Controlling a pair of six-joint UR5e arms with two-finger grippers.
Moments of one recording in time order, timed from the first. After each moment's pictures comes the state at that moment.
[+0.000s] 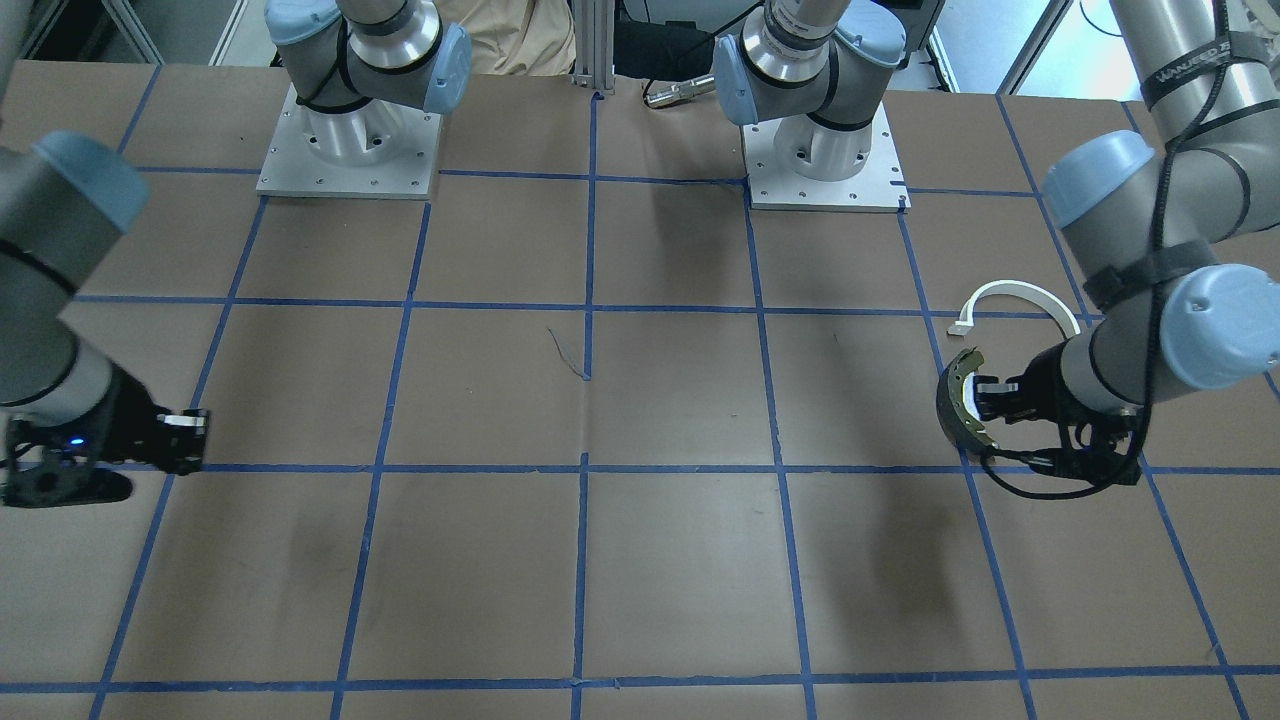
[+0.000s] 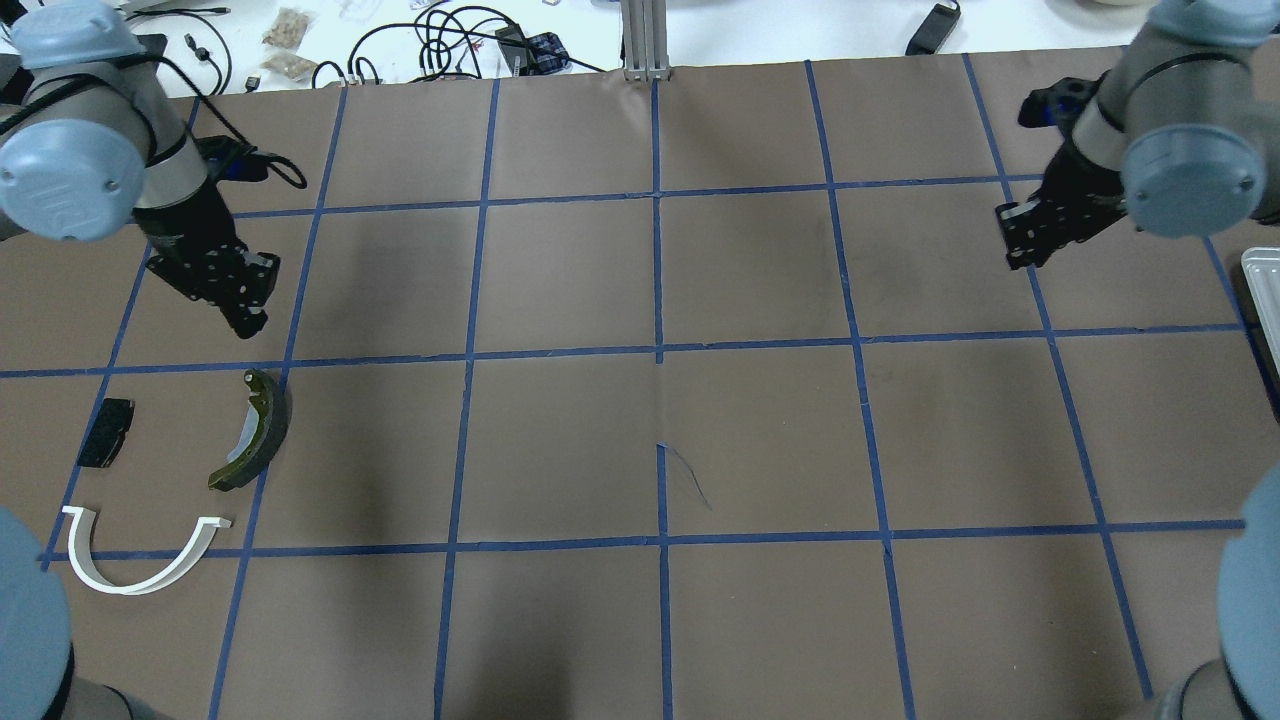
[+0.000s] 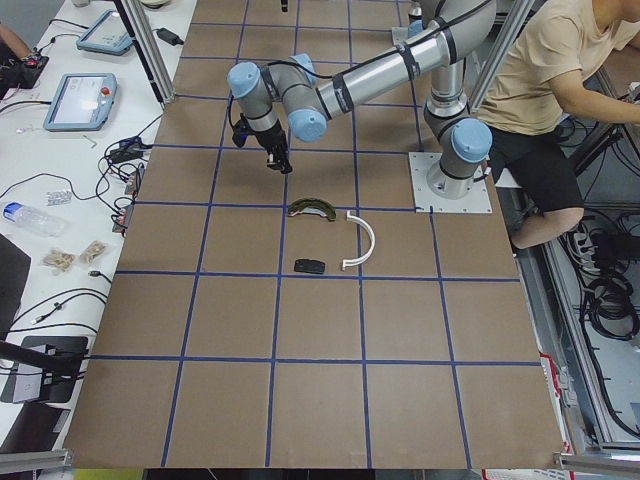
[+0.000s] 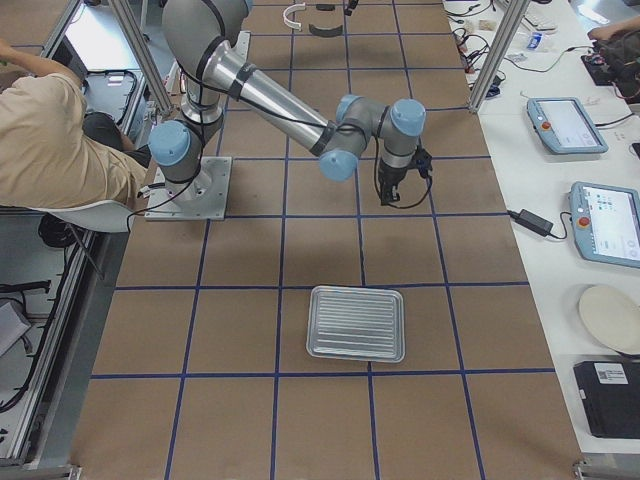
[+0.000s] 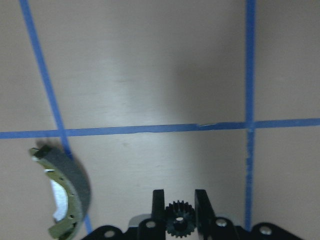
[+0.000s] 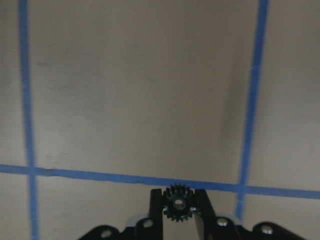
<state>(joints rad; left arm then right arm) -1.21 -1.90 -1.65 -1.38 1.72 0.49 1.36 -1.26 1.75 -2.03 -1.56 -0.29</state>
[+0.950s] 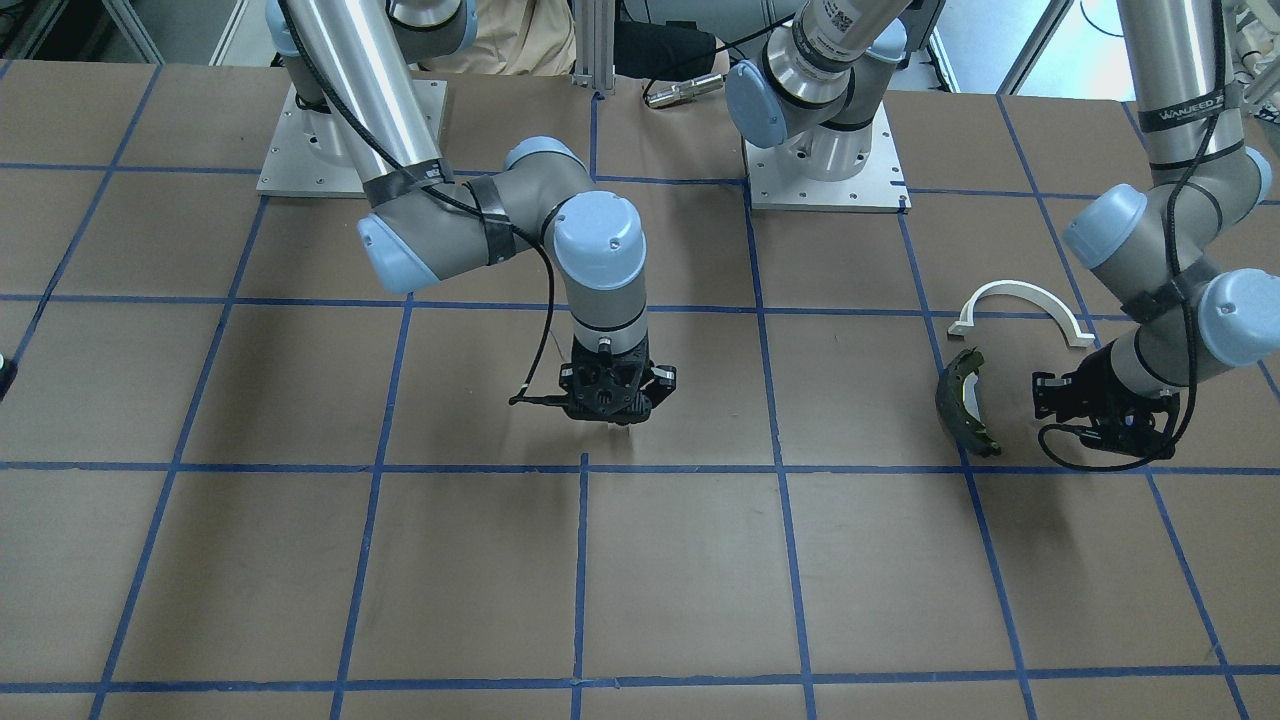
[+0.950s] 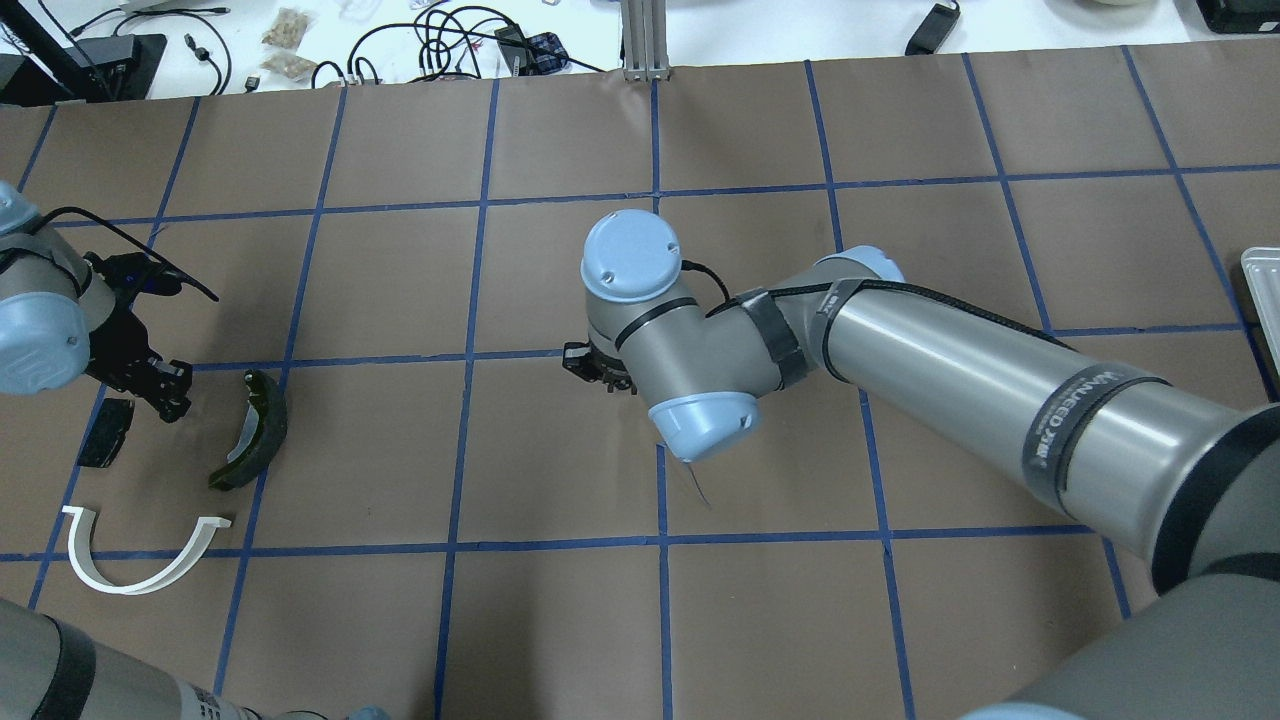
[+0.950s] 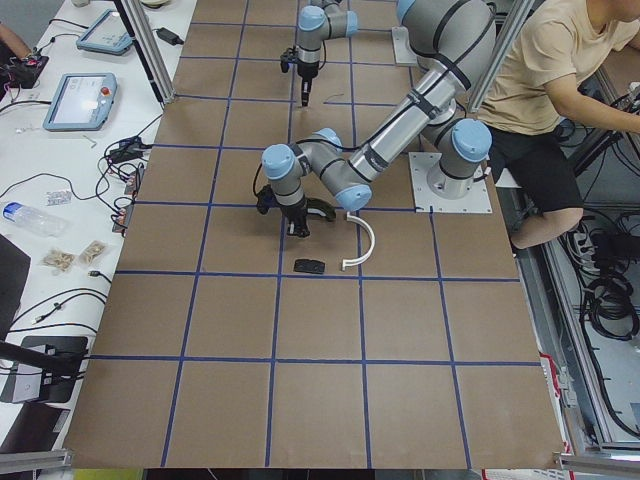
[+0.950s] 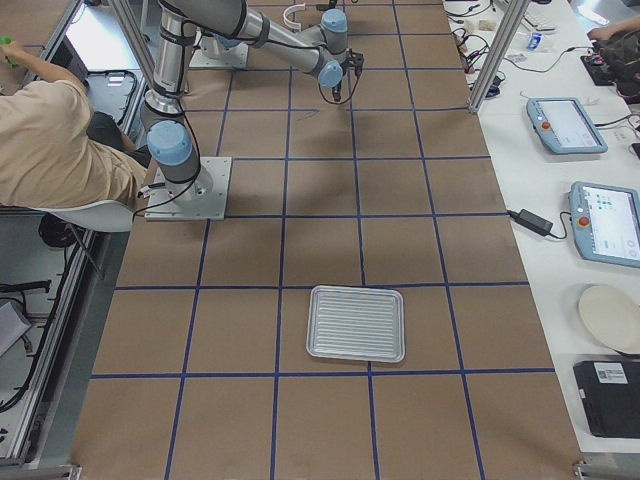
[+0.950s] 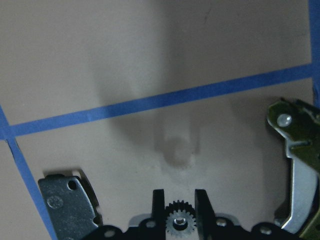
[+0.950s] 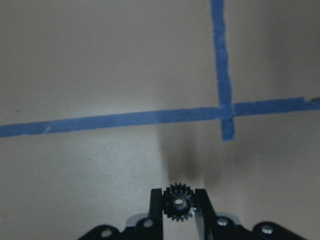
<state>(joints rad) -0.98 -1.95 -1.90 -0.97 1.71 0.79 2.06 -1.07 1.79 -2.41 -1.52 0.58</state>
